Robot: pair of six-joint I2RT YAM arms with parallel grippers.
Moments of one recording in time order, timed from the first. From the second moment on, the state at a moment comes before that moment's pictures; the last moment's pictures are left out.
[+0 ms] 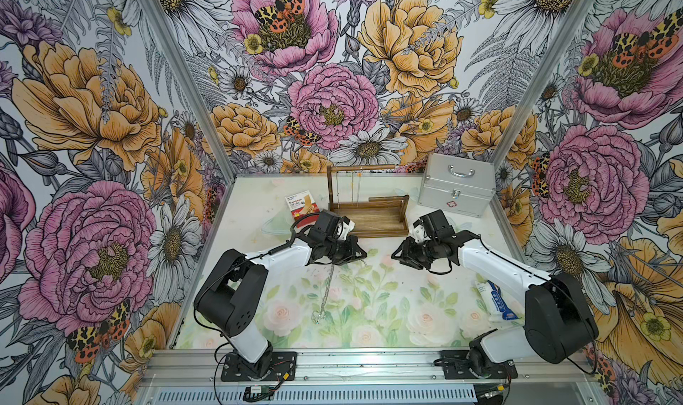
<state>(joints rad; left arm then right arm) -0.56 1.65 0.92 -0.16 0.65 -0.79 0.39 1.44 0.91 -0.53 -0.50 0.75</state>
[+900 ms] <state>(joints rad) -0.61 1.63 0.55 0.11 0.66 -0.88 0.64 1.75 1.15 -0.60 -0.35 0.69</state>
